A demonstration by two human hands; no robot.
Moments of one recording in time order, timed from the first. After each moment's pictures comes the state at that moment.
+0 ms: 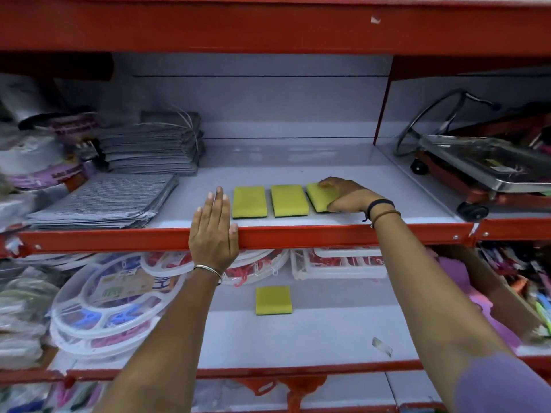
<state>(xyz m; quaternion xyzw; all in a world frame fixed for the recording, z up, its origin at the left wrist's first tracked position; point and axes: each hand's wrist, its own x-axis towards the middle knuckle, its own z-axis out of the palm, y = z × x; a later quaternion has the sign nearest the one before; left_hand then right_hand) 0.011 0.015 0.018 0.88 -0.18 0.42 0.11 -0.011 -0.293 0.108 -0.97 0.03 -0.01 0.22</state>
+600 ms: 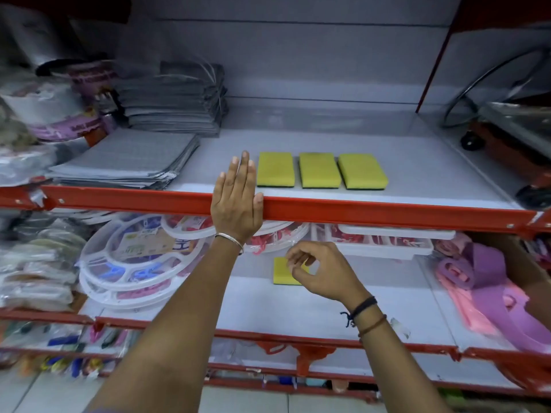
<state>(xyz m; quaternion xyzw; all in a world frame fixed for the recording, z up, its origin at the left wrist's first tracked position) 0.018 0.014 0.010 0.86 -0.18 0.48 0.08 -0.119 -0.150 -0.002 -0.90 -0.12 -0.10 0.41</state>
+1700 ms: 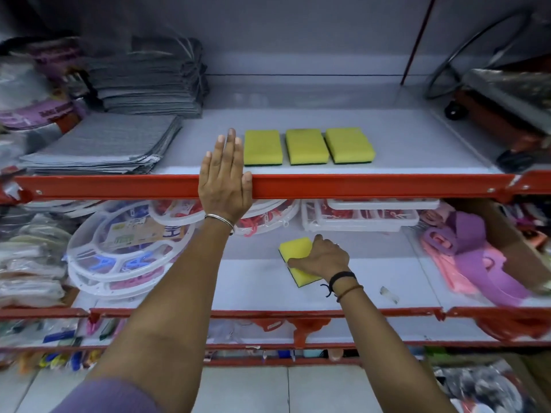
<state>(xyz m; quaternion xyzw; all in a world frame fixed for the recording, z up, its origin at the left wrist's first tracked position) 0.015 0.016 0.013 0.87 -0.18 0.46 0.08 -0.098 -0.160 -0.073 -0.95 0.23 0.11 0.20</state>
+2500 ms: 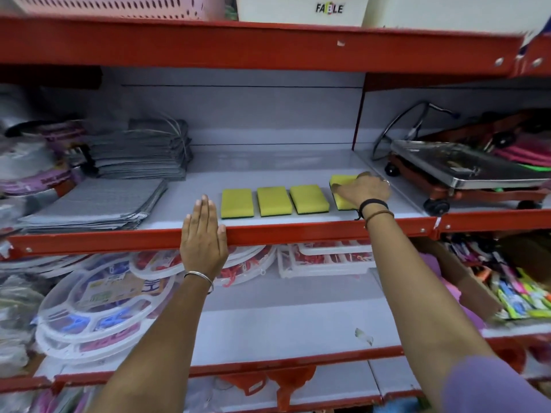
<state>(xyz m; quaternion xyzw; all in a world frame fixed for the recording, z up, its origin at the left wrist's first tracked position) -0.018 0.017 0.024 0.92 -0.16 0.32 0.15 -0.070 -0.289 0.139 -0.88 0.40 -0.18 0.17</state>
